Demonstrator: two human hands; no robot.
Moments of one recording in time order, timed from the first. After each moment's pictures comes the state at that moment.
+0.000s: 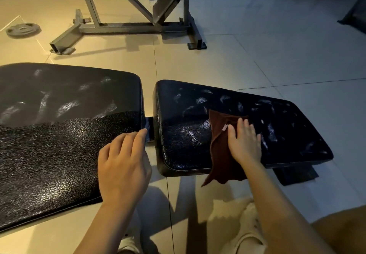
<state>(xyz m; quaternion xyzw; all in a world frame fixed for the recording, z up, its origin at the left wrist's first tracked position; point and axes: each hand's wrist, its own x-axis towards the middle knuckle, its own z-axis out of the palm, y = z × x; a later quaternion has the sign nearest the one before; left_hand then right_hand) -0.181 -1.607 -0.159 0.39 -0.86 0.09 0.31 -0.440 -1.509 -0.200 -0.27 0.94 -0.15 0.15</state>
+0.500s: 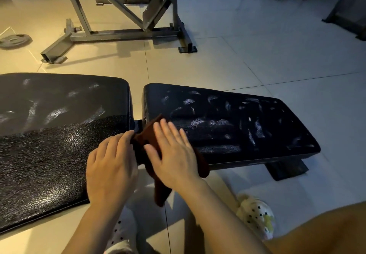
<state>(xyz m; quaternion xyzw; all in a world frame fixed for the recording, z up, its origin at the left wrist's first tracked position) -0.181 -1.603 -0.150 0.40 -0.87 0.04 0.30 -0.312 -1.543 -0.165 -0.54 0.81 -0.20 0.11</state>
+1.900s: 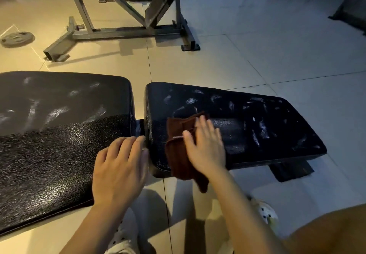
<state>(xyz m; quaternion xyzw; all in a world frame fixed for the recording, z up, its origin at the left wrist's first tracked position) -0.183 -1.605 -0.161 0.35 -0.89 0.11 0.25 -0.370 -1.535 -0.179 -0.41 0.88 -0.19 0.12</state>
